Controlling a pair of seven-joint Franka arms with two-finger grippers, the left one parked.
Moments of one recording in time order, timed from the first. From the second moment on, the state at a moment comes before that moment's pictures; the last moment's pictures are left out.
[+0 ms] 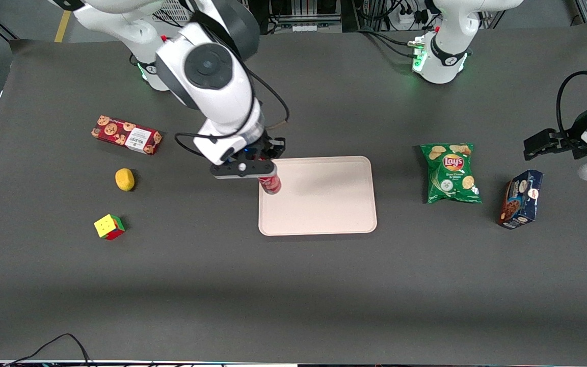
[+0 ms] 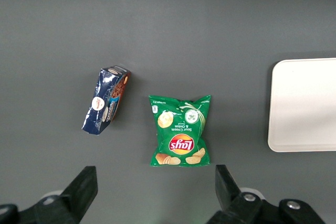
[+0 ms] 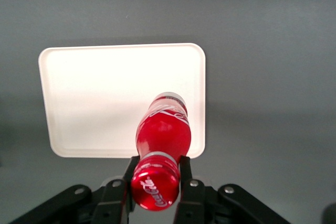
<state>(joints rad) 0.39 0.48 0.39 -1.31 -0.11 1.75 0.78</state>
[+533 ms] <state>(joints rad) 0.41 0.66 0.38 -1.30 -0.16 1.87 0.81</state>
